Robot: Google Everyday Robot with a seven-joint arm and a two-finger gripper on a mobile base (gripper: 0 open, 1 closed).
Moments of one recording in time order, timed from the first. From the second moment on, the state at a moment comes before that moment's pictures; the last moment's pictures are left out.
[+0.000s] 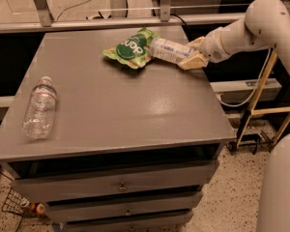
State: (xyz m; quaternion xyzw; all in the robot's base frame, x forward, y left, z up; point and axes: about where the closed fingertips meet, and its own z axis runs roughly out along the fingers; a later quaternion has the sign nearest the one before) arm 0.746 -0.151 0.839 -0.57 0.71 0.12 0.40
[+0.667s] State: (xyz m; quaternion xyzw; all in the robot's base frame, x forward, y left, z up) arm 0.747 -0.148 0.838 -0.57 0.71 0.12 0.40
